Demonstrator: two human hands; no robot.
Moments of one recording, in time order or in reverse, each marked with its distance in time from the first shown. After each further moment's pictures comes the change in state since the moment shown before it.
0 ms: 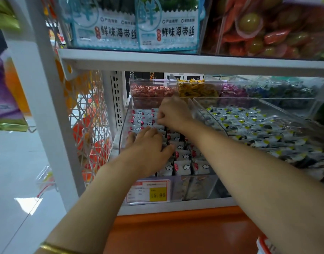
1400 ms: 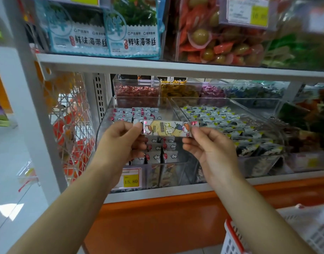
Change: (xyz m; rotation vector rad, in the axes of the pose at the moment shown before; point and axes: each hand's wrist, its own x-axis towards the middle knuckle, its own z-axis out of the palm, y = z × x) left_hand -0.049 0.039 -0.015 -1.473 0.329 -0.232; right_hand -0.180 0.000 -0.086 1.701 0.449 0.626
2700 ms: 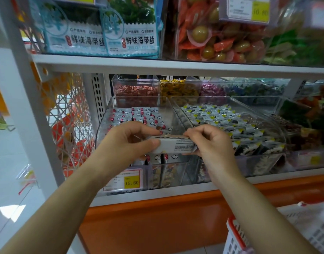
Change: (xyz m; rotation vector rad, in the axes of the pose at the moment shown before) left_hand -0.004 0.012 -0.010 0.416 -0.277 0.183; right_hand 0.012 0.005 -0.006 -0.554 -0.023 -0.203
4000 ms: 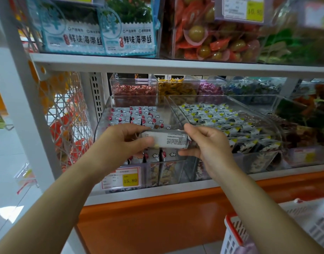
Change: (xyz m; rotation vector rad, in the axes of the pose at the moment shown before) left_hand 0.005 -0.012 -0.006 0.115 -0.056 -0.034; right_hand 0.003 0.002 -0.003 0.279 -0.100 0.202
